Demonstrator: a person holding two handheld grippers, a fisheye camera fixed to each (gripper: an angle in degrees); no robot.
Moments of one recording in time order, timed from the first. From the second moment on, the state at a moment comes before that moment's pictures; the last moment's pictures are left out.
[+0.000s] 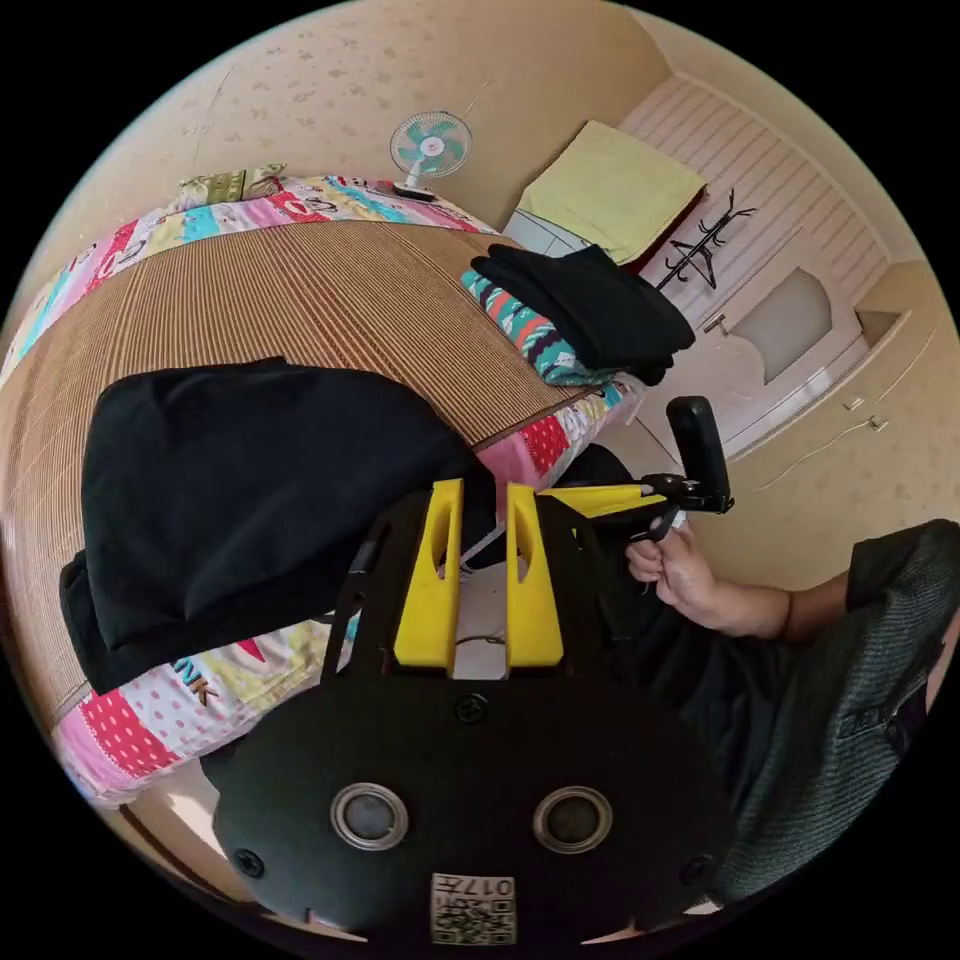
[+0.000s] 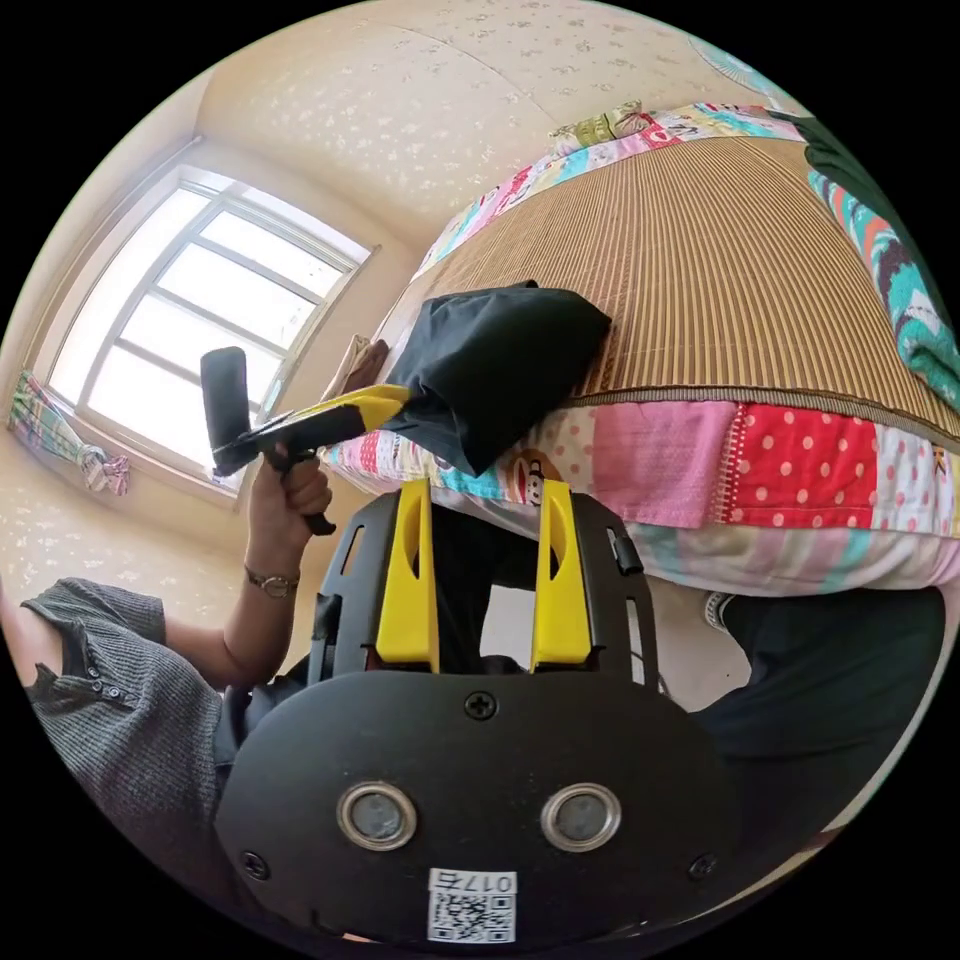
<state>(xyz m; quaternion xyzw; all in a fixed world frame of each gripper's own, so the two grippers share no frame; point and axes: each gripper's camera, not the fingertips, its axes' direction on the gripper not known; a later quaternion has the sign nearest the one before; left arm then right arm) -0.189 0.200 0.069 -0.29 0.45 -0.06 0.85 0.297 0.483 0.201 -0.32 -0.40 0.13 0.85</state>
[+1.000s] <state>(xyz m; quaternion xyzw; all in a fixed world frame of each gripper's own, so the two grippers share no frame) -0.139 0.239 0.114 -0.26 0.42 -0.08 0.87 0.095 0.308 0.024 0.14 -0.16 -0.17 0.96</state>
